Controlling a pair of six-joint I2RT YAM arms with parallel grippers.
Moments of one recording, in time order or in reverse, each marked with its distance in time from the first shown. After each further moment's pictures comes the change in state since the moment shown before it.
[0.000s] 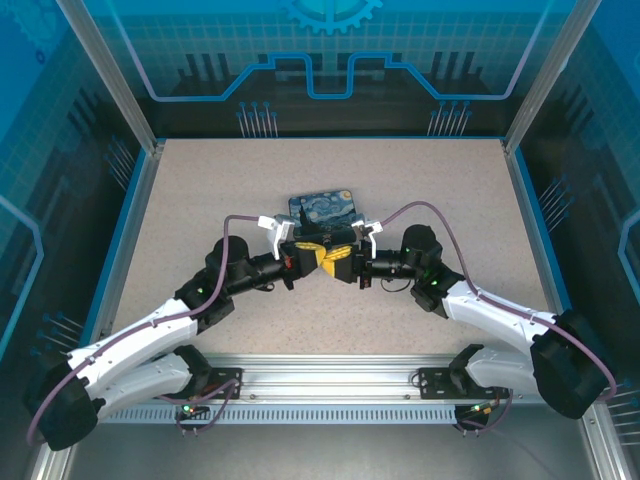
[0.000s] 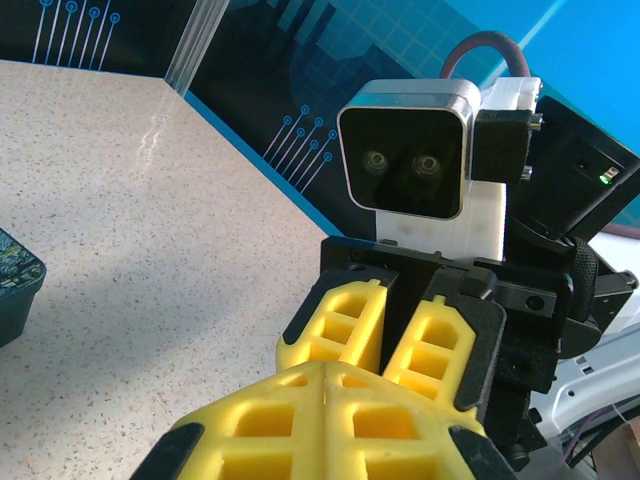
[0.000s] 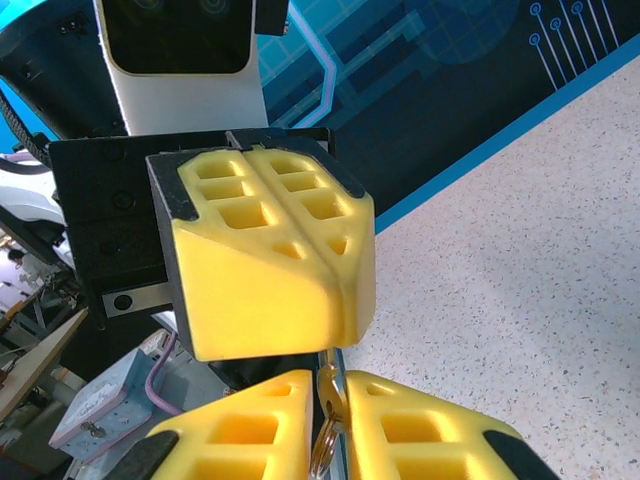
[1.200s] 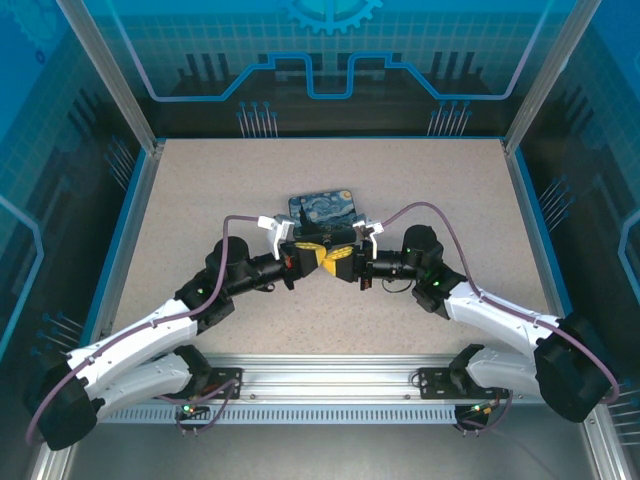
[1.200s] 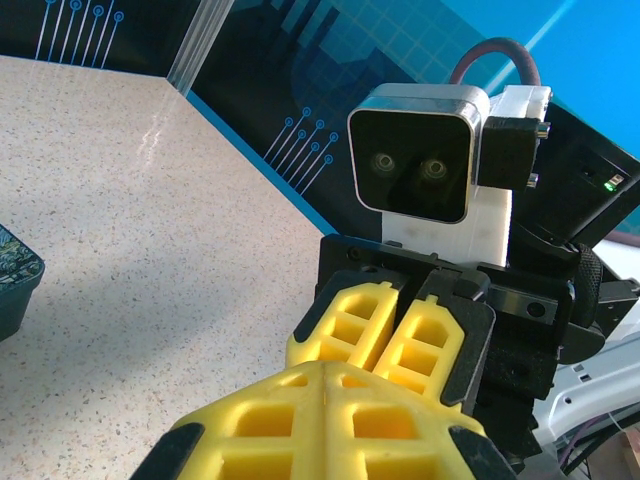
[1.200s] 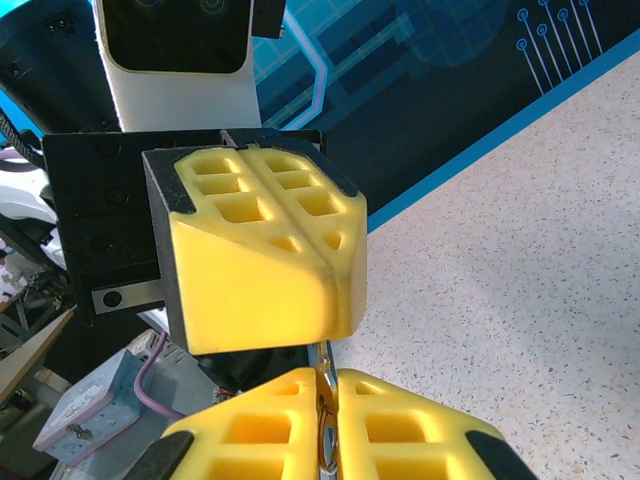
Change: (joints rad) left arm -0.006 -0.003 0.000 0.000 -0.019 -0.021; right arm 0.000 -0.022 0.000 -0.037 0.022 -0.026
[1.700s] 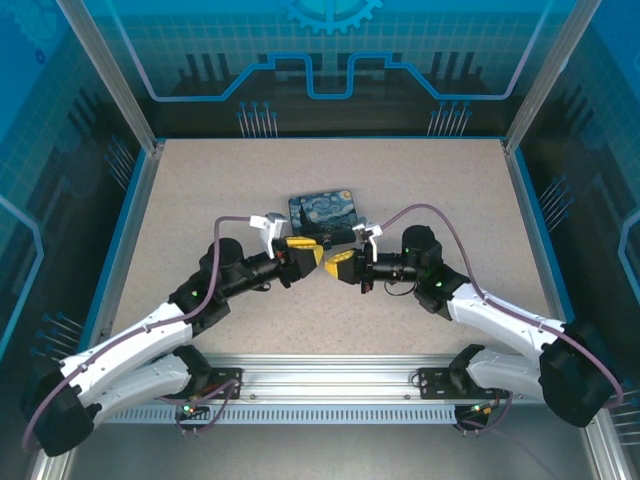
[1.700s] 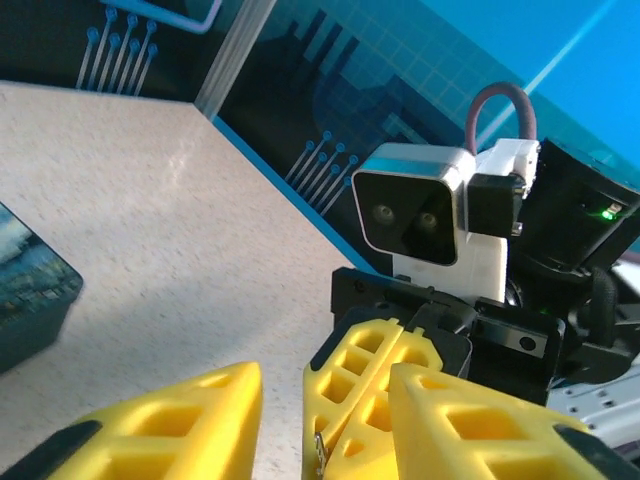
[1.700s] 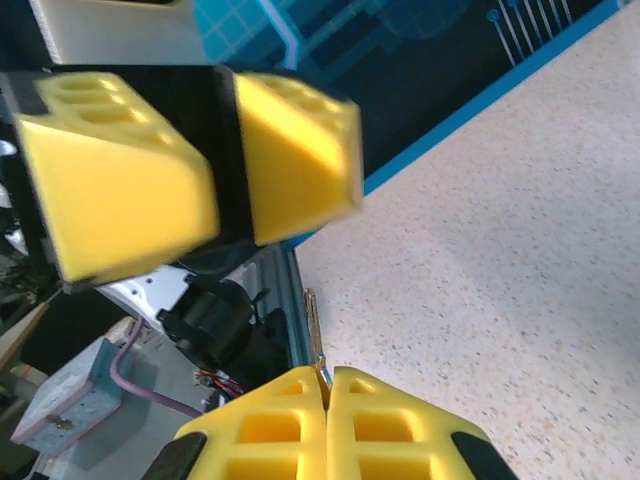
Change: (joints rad) left arm 0.003 -0.057 0.000 -0.041 -0.070 0.018; right arm -0.001 -0.035 0.014 -0.169 0.046 -0.072
